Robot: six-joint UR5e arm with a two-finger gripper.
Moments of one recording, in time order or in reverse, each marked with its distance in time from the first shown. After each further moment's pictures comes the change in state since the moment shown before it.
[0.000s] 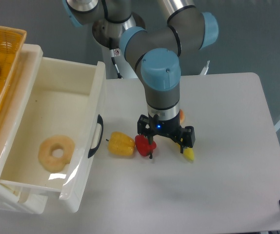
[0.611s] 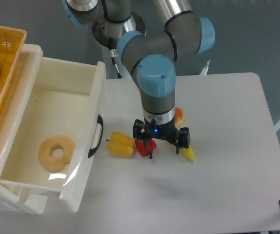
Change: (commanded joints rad) arm -0.037 -0.029 0.003 -0.002 -0.008 -0.208
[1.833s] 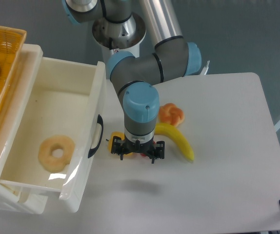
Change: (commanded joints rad) arm -0.041 -0.071 -0.028 -0.043 -0.150 -0.132
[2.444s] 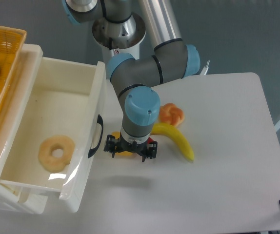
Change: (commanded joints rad) arm -0.002 0.011 -0.015 -0.028 -0.061 0.000
